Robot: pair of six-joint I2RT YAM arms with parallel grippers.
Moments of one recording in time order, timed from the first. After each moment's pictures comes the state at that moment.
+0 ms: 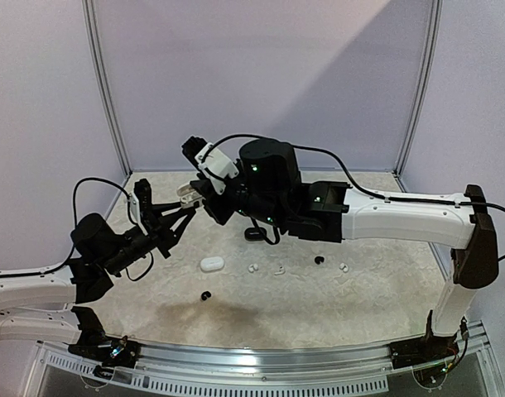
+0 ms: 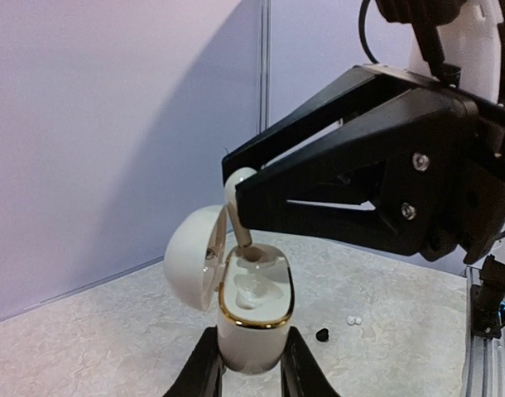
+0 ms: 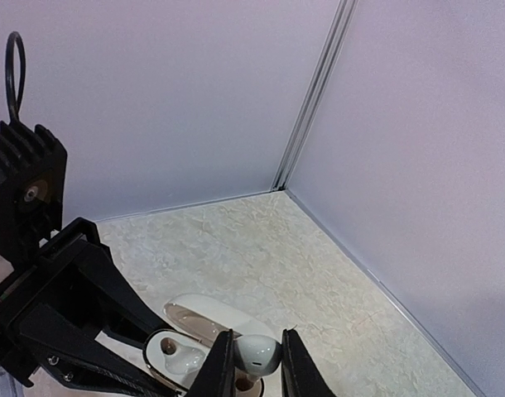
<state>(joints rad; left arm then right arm) -0.79 0.90 0.33 0.75 0.08 -0.06 1.21 1.84 1.65 0.02 0.30 -0.19</state>
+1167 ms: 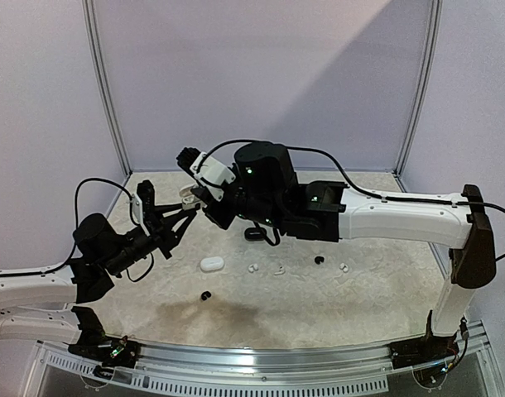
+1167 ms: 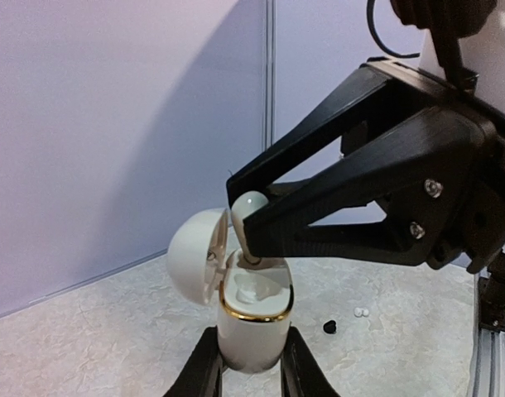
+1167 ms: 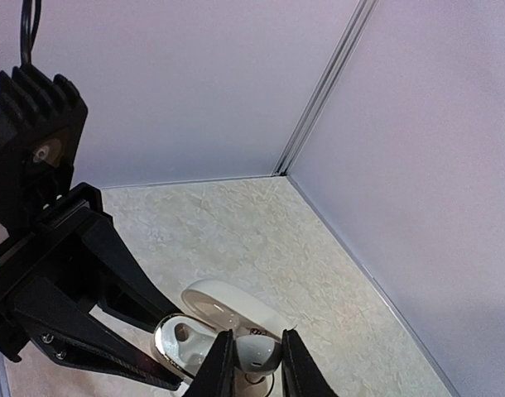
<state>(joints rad) -0.79 0.91 0.33 0.73 0.07 -0.04 1.21 1.85 1.66 -0.04 0.28 -0.28</state>
